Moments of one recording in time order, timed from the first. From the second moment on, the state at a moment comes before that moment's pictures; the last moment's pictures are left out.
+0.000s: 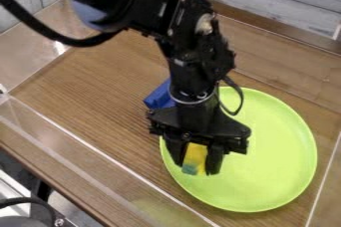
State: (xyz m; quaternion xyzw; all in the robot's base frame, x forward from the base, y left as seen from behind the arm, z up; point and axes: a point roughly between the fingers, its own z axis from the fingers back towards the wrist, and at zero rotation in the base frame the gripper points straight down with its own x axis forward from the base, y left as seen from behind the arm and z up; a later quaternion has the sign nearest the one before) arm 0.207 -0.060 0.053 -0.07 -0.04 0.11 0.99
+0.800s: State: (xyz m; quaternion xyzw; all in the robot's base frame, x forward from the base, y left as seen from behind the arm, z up) arm 0.209 -0.061 0.065 -0.06 -0.04 0.10 0.99
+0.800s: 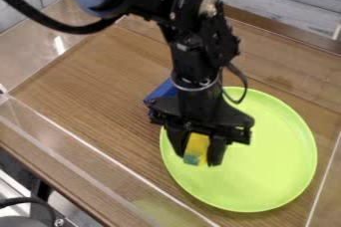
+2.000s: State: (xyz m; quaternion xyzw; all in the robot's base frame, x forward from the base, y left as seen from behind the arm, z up) arm 0.219 -0.072 0.078 -0.07 -0.05 0.08 0.99
